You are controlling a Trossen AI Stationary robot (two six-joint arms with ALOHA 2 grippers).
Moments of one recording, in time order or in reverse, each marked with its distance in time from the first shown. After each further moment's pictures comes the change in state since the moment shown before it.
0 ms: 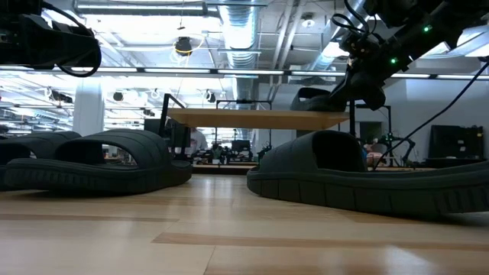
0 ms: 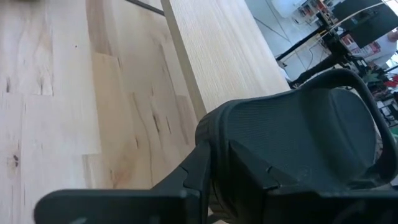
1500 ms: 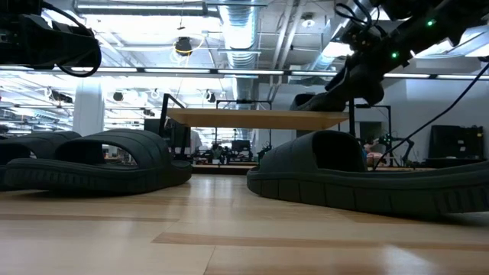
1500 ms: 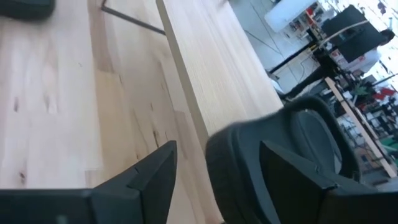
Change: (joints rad) left arm 0.000 0.000 0.000 0.000 0.000 0.000; right arm 0.071 0.000 -0.001 0.060 0.054 -0.021
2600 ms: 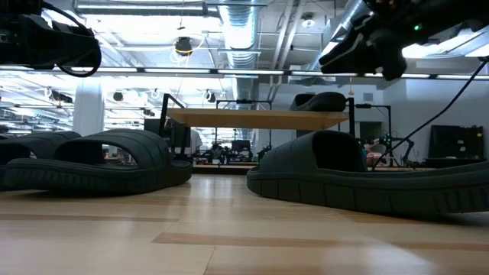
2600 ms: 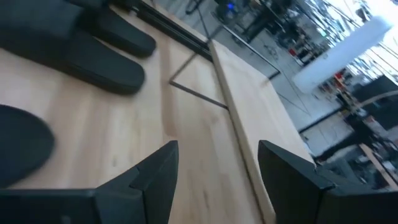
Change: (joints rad) left arm 0.000 0.000 0.000 0.000 0.000 0.000; right arm 0.260 0.000 0.000 0.115 -0.008 -0.029
